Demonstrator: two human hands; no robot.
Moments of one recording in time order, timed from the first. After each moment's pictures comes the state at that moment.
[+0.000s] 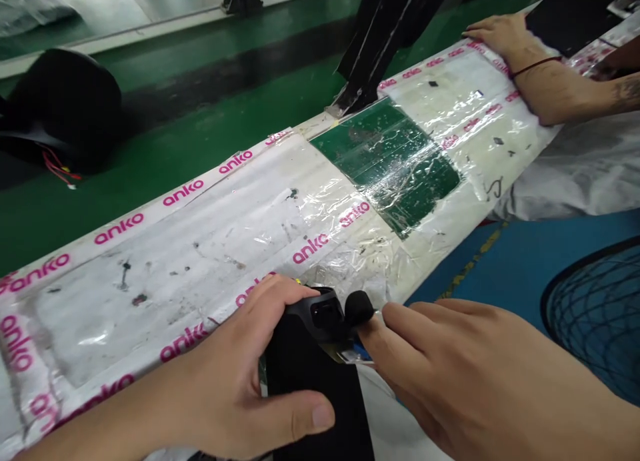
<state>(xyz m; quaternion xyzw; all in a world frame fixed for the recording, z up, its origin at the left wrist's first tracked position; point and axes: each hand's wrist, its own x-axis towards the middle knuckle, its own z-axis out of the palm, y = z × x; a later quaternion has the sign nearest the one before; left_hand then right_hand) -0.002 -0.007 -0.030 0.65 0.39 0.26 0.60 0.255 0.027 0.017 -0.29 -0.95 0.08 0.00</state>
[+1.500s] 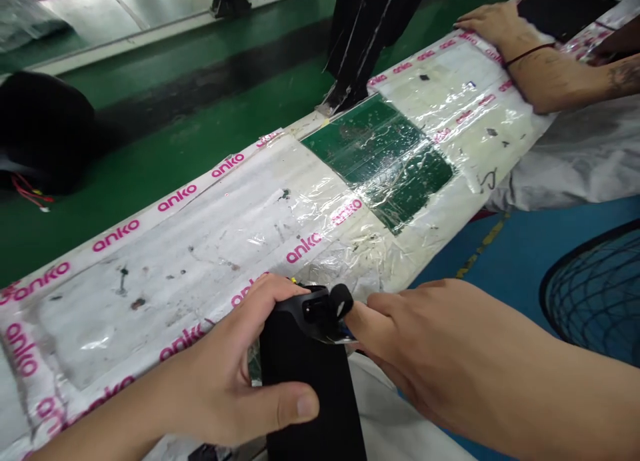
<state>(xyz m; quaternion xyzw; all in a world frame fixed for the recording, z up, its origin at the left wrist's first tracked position) -0.001 -0.006 -0.033 0.60 0.37 0.26 0.66 0.255 0.038 0.002 -0.29 -0.95 0.08 -0.06</state>
